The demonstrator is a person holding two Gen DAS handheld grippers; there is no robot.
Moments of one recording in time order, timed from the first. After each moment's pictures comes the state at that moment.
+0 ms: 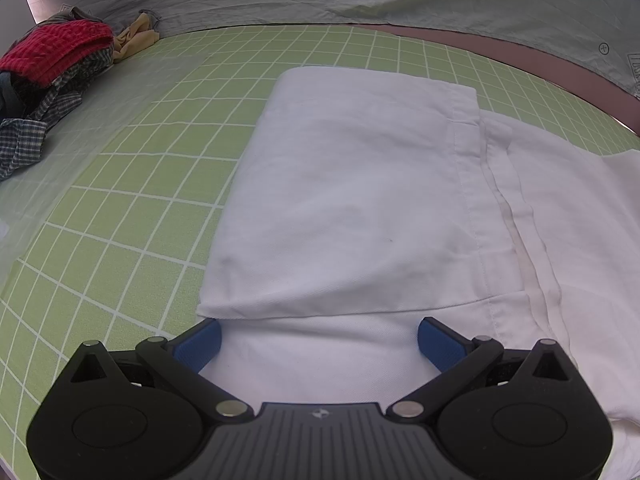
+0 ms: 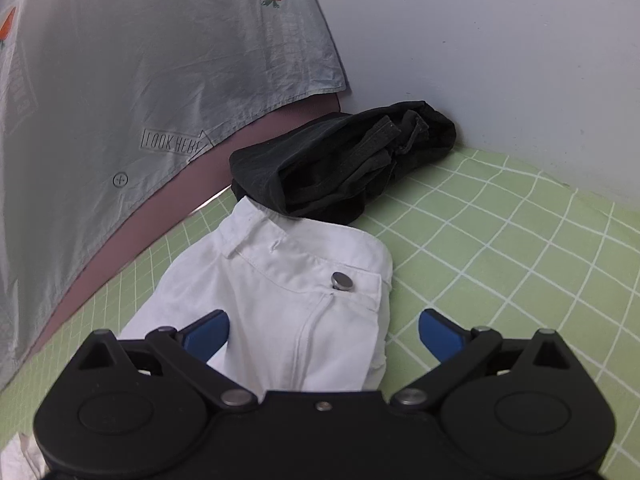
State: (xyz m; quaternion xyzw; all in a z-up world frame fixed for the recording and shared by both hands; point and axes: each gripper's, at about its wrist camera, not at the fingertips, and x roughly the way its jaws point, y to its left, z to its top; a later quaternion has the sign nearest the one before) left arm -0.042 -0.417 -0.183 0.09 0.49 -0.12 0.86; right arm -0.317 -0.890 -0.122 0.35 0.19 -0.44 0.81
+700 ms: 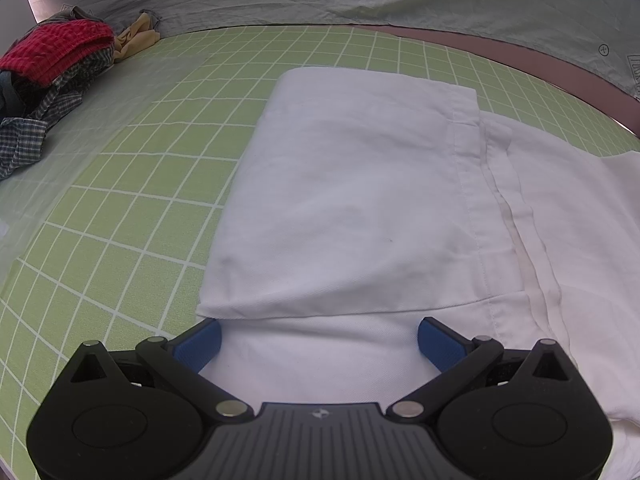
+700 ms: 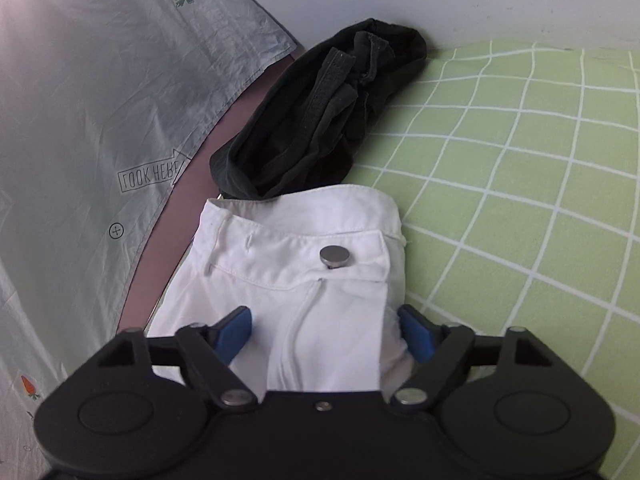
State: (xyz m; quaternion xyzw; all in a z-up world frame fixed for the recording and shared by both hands) left arm -0.042 -0.418 -0.183 0.08 0.49 -0.12 0.86; right arm -0.313 -0.923 -0.171 0.49 0.15 -0.40 0.76
